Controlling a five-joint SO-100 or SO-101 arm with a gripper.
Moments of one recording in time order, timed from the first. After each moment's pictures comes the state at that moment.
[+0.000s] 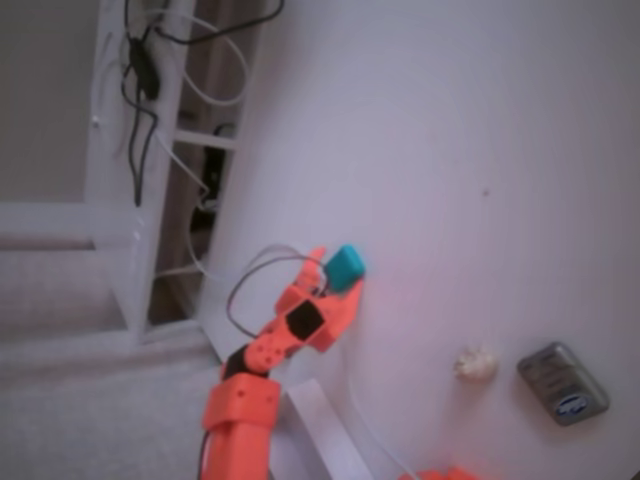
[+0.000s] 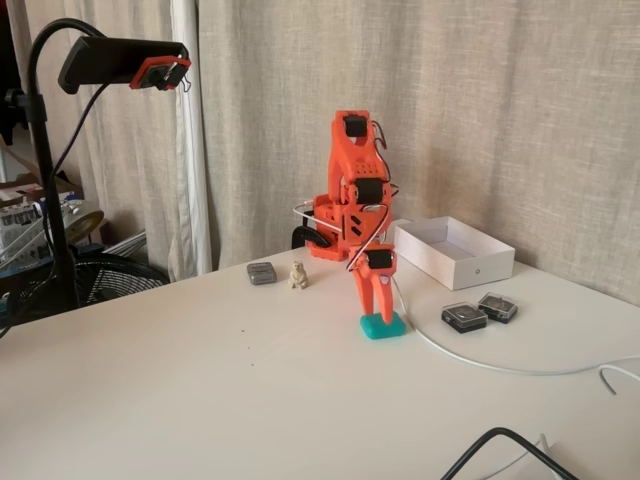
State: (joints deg) arm 26.4 85.6 116.1 43.5 -12.1
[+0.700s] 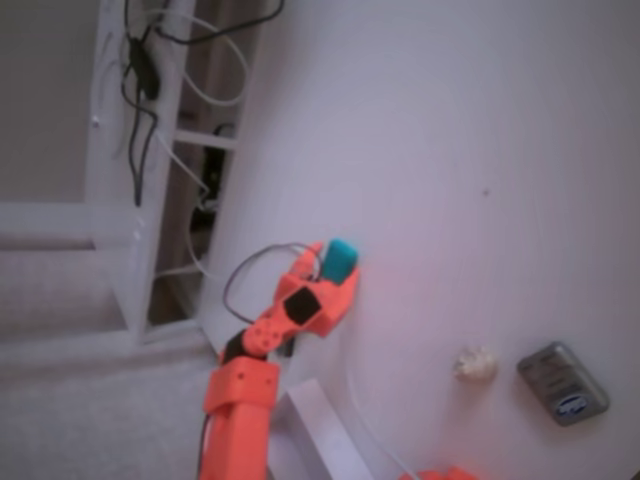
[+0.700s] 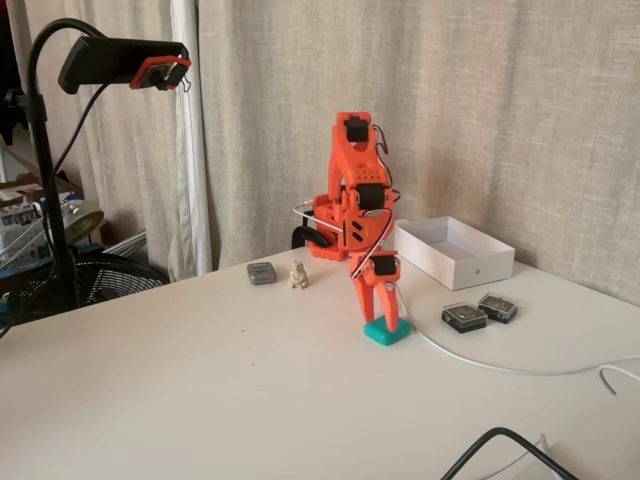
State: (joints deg) arm 26.5 77.8 110.0 47.0 -22.1
